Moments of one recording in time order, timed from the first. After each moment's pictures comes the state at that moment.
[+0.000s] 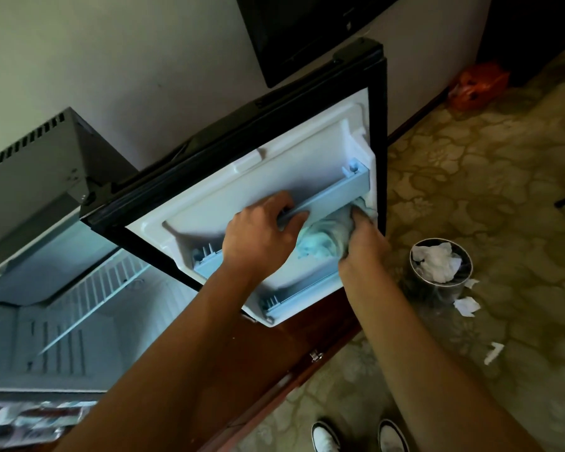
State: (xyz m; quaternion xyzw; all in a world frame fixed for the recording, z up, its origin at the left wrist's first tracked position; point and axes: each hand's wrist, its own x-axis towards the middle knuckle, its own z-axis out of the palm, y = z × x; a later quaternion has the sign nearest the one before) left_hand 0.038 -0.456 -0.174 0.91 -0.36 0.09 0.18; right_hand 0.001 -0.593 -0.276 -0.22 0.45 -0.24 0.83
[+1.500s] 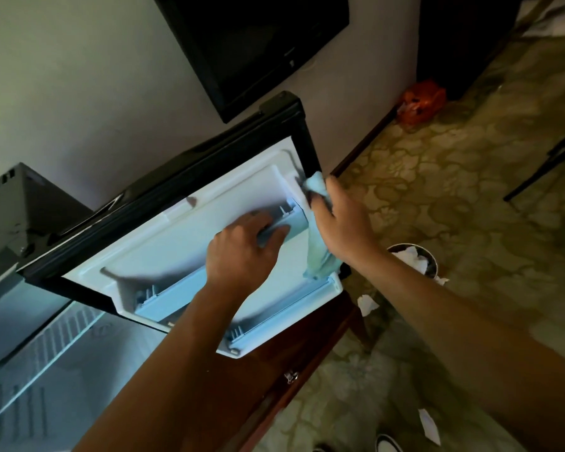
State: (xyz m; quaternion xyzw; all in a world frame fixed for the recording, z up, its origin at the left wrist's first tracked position) left_hand 0.004 -0.508 -0.173 0.90 -0.38 0.13 0.18; right_hand -0.059 -0.666 -0.226 -0.79 0.21 -0.33 0.47
